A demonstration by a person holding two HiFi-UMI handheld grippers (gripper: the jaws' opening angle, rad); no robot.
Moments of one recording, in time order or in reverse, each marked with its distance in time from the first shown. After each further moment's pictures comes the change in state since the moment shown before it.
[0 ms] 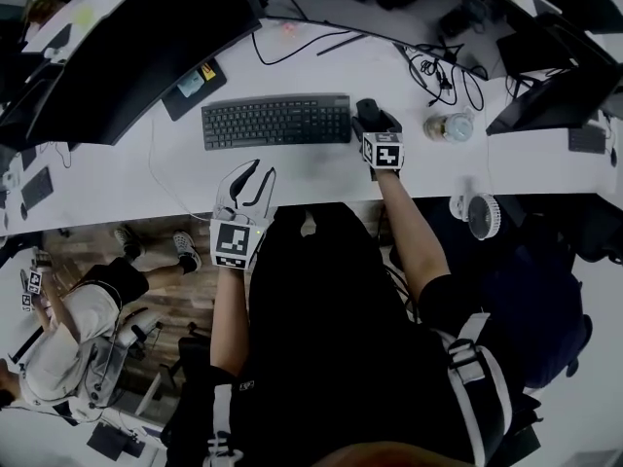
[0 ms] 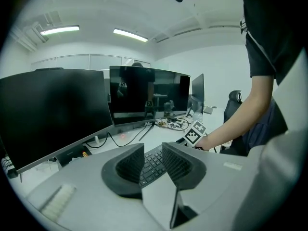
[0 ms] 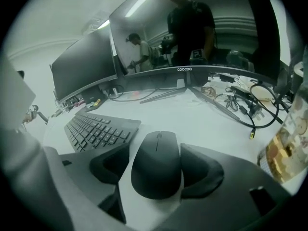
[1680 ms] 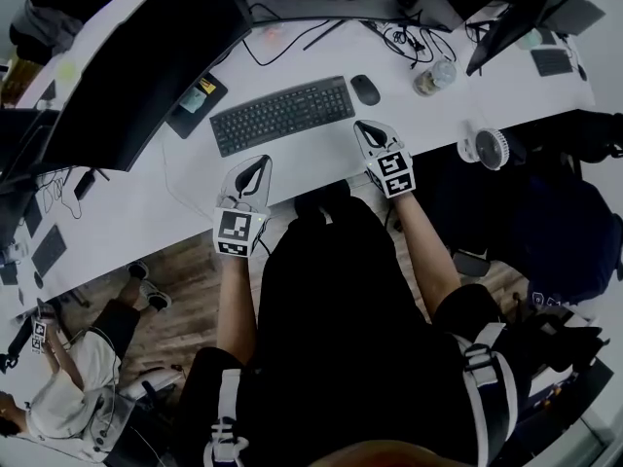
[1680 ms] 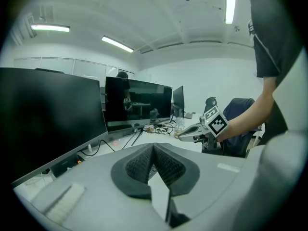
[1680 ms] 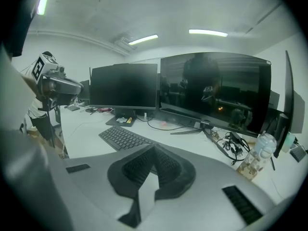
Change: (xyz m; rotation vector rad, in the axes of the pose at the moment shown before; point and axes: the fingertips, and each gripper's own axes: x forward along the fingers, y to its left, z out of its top) left arm -0.065 0.035 -0.021 0.084 -0.107 -0.229; right arm -0.158 0.146 0.029 -0.248 -0.261 -0.008
